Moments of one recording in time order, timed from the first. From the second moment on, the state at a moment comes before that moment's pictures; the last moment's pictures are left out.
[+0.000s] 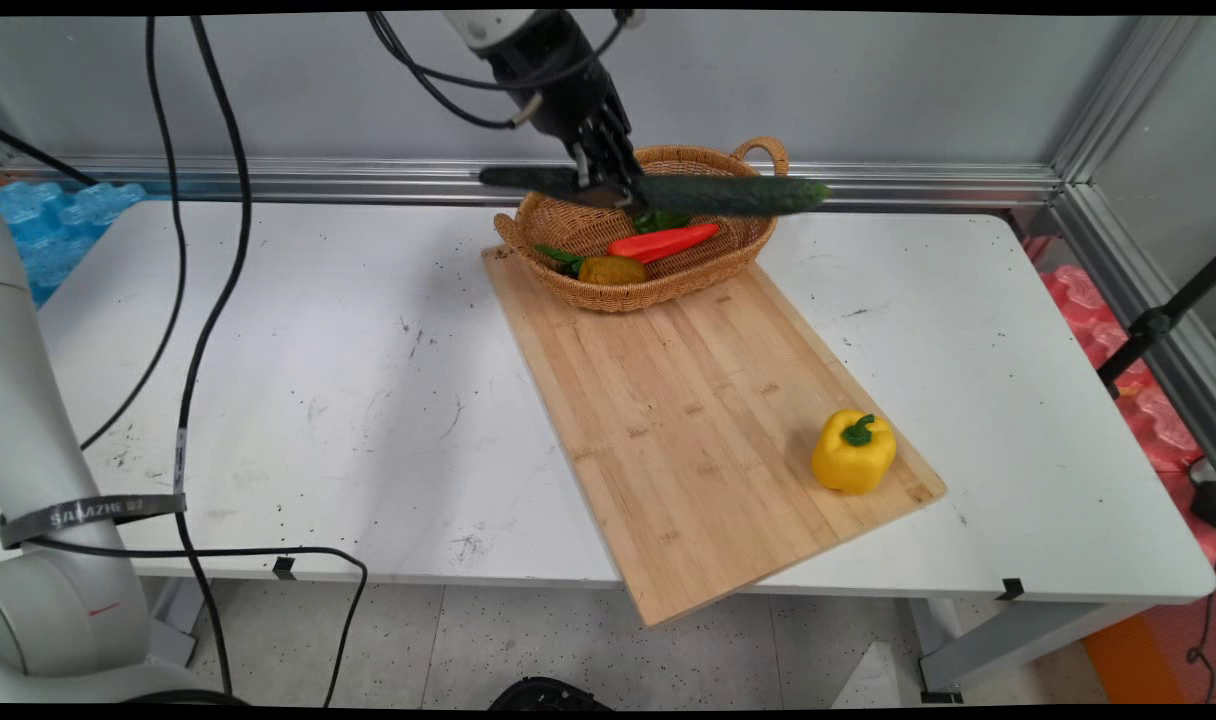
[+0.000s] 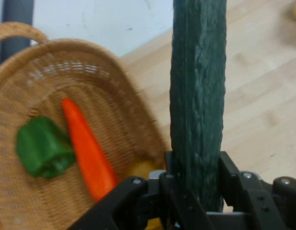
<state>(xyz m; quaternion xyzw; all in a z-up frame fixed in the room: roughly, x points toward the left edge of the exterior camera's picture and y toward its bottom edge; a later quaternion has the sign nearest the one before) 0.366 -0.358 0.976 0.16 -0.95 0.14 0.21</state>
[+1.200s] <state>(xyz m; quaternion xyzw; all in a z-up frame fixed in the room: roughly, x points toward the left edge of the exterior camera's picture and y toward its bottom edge) 0.267 -0.322 0.887 0.28 -0.93 0.07 0.23</state>
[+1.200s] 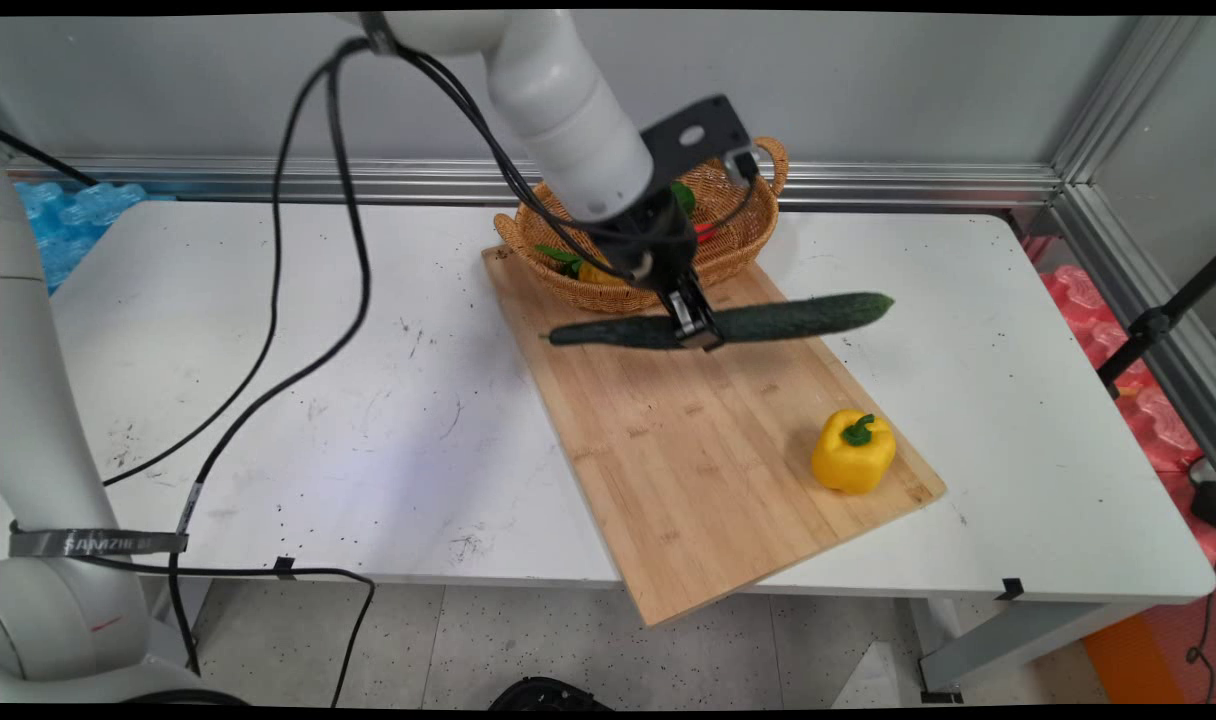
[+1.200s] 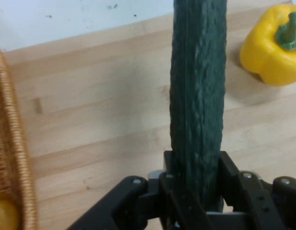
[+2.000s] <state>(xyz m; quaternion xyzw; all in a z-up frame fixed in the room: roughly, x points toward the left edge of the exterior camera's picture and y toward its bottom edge) 0.229 -0.324 0.820 0.31 -0.92 0.04 0.22</state>
